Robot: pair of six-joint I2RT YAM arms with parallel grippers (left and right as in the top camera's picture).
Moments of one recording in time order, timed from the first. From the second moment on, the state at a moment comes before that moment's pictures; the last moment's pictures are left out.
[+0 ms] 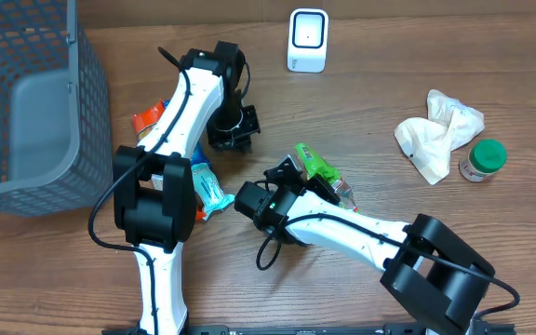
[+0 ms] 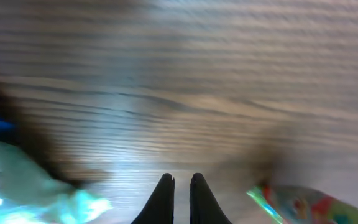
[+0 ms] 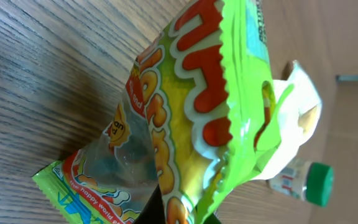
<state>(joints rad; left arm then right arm) -0.25 2.21 1.86 -1.31 0.29 -0.45 0.97 1.93 1.29 -1.00 0.80 0.41</state>
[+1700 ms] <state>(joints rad) -0.33 2.21 1.51 -0.86 0.94 -0.47 0.79 1.92 1.62 -1.02 -0.04 0.49</state>
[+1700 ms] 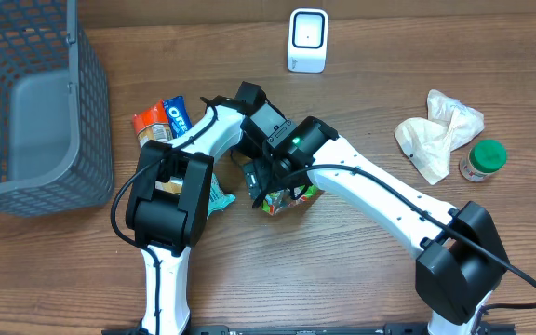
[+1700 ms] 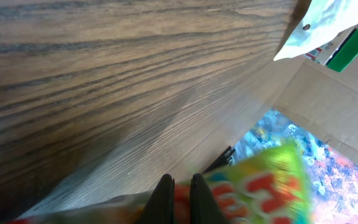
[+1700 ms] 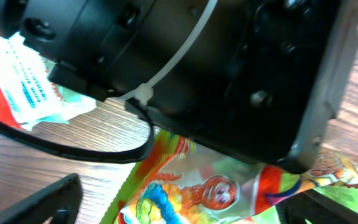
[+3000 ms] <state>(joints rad) -0.14 2.17 2.26 -1.56 0.20 -0.42 0.46 1.78 1.35 -0.93 -0.46 0.86</state>
